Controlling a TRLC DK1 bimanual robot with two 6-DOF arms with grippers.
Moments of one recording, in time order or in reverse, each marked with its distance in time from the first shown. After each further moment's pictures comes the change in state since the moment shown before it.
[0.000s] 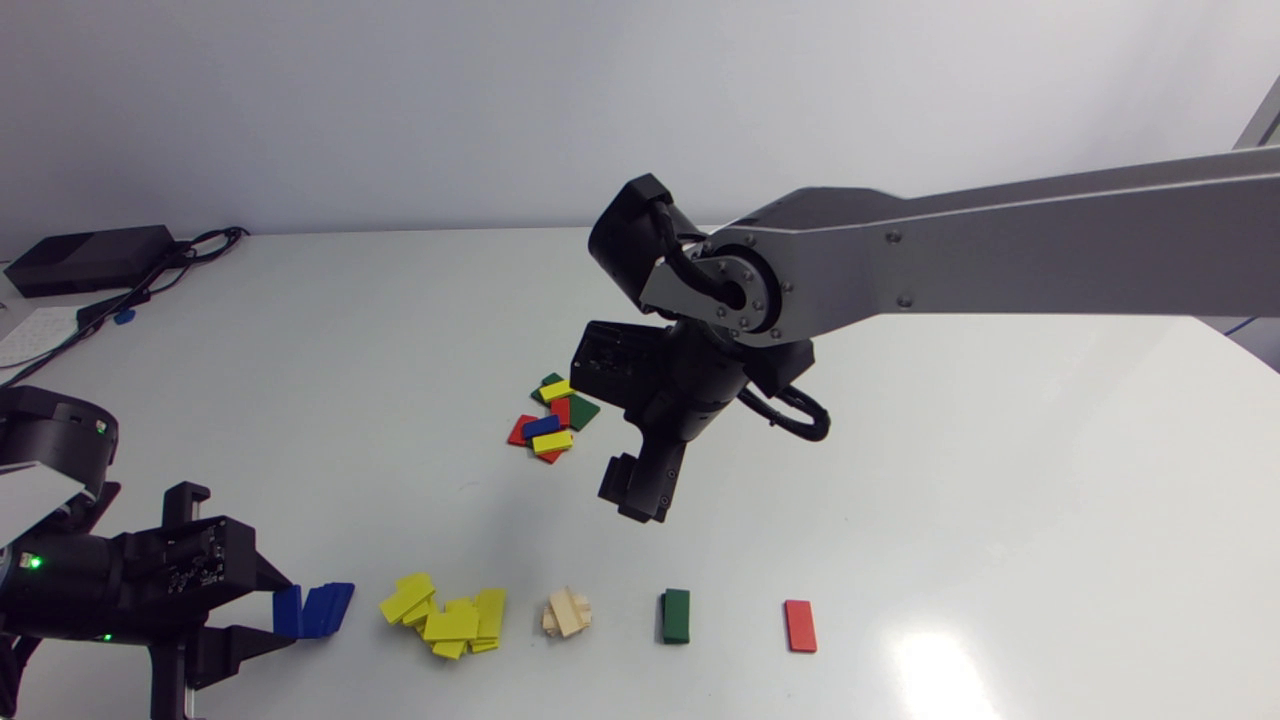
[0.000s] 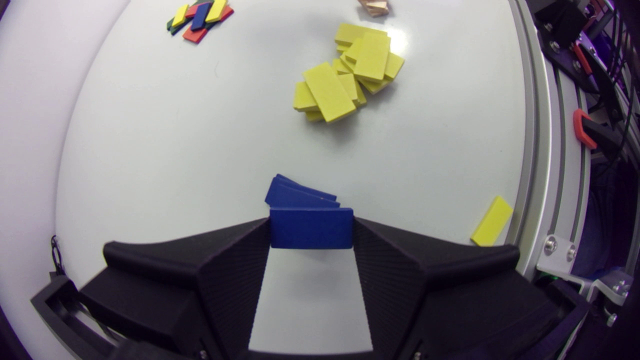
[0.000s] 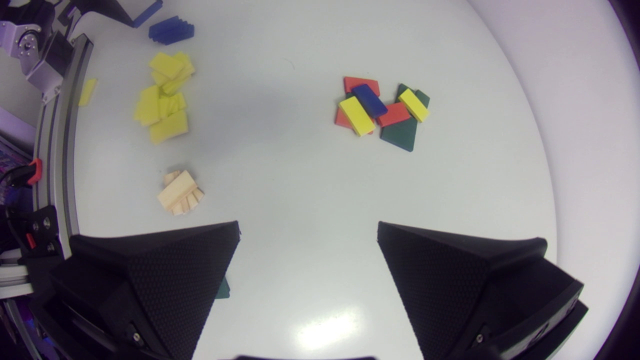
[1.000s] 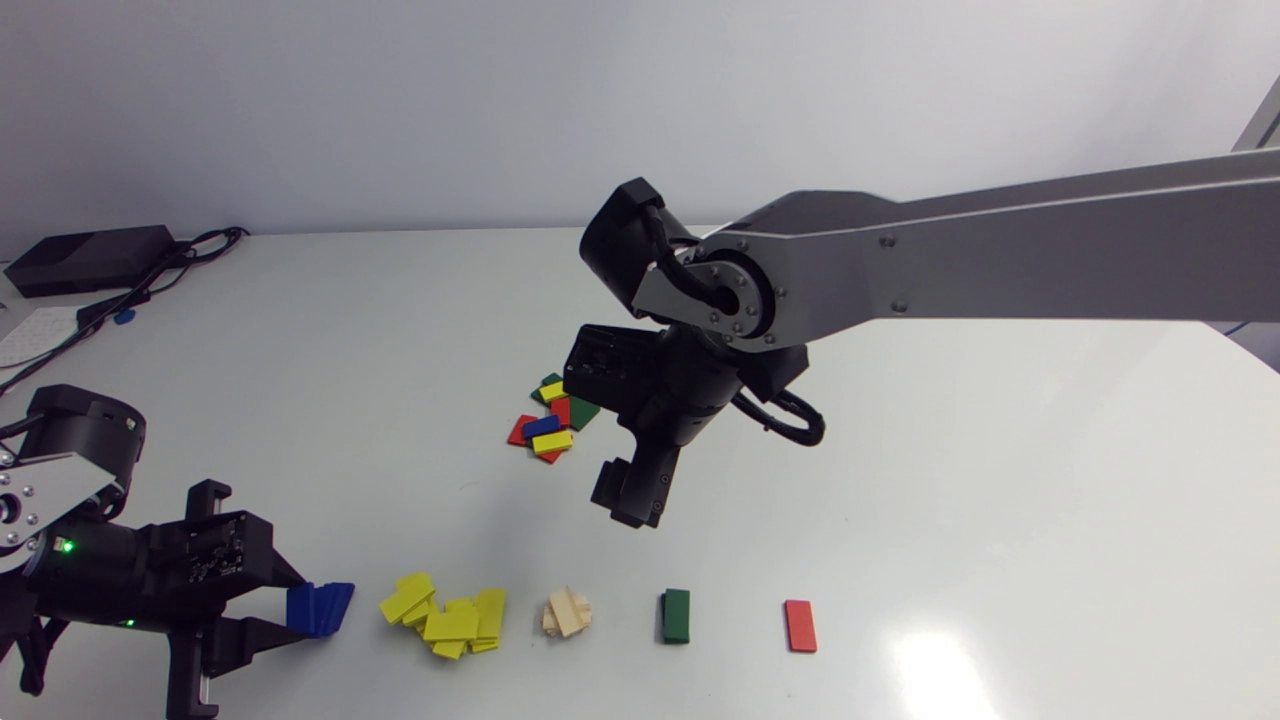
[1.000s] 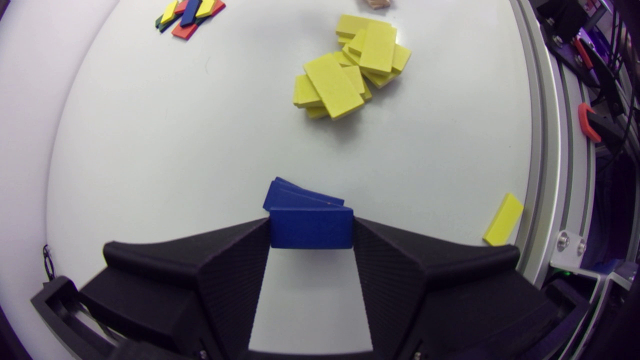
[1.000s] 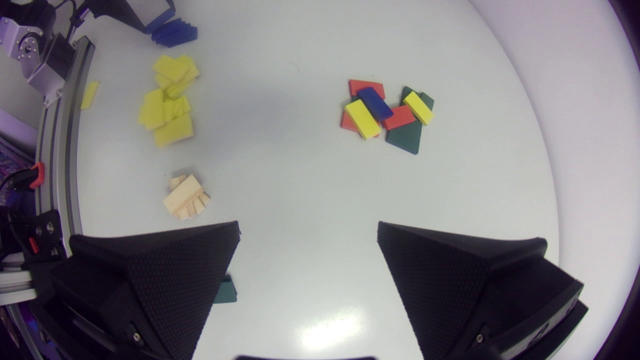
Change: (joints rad) left arm -0.004 0.121 0.012 0.075 0.008 0.024; right arm 0.013 0.000 0.000 0.000 0.001 0.019
